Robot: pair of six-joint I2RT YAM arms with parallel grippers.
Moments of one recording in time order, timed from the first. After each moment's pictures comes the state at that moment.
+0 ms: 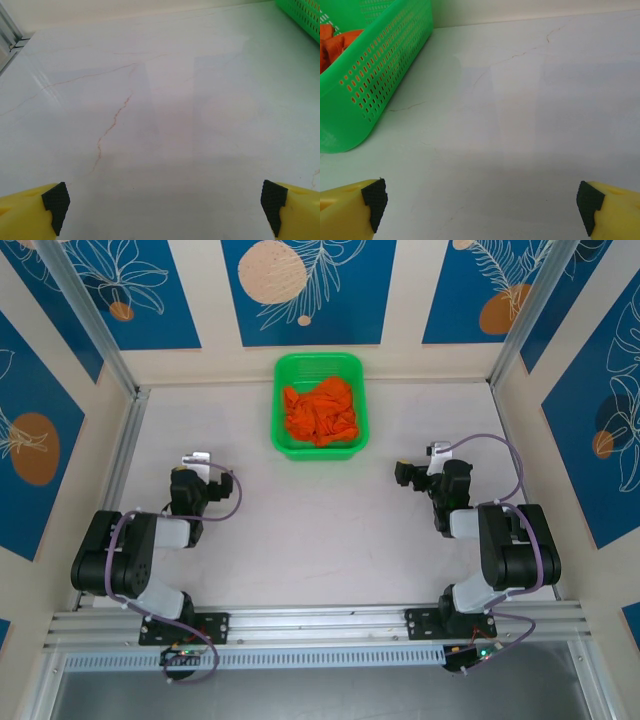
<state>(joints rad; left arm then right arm) -0.08 1.53 0.38 0.76 -0.10 0.05 0.00 1.53 0.41 0.73 -0.18 0.08</state>
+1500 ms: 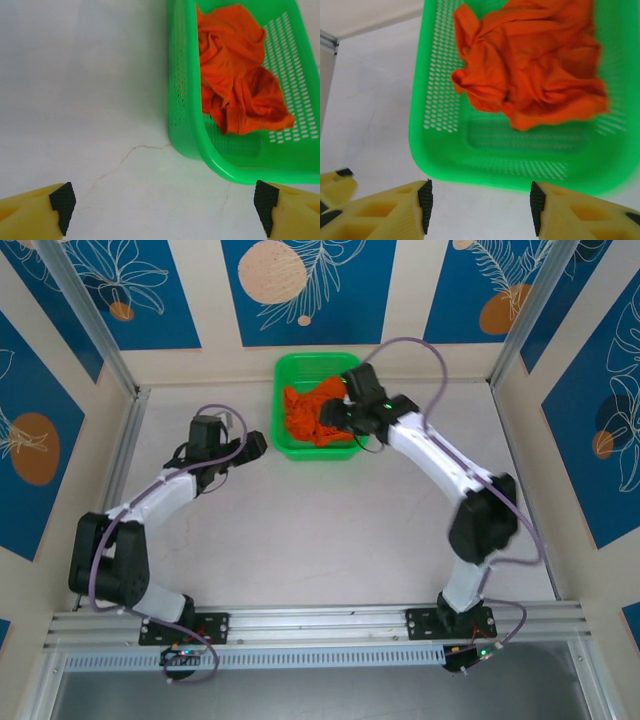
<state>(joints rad) -0.25 1.51 0.96 -0.12 0.19 -0.54 0.53 1.85 1.75 -0.71 -0.01 0.61</state>
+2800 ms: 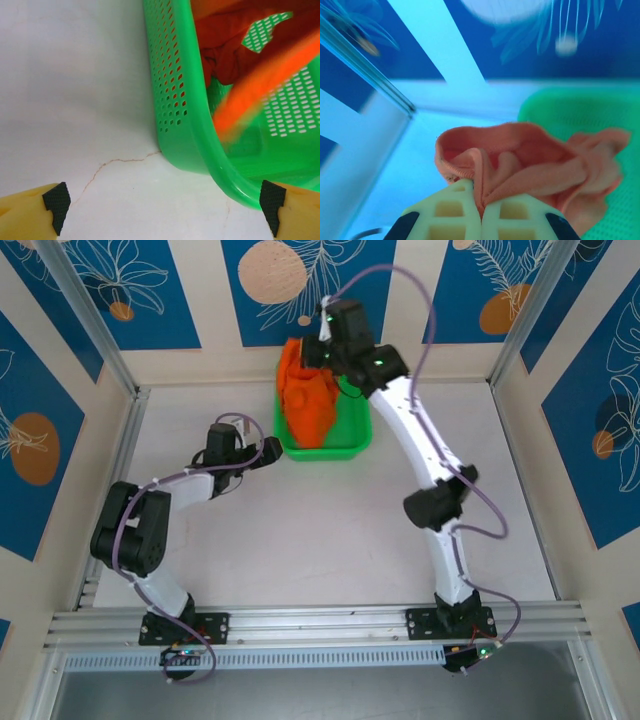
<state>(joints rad) -0.28 1.68 0.89 0.21 0.26 -0.56 0.58 2.09 2.60 -0.88 0.03 0.38</state>
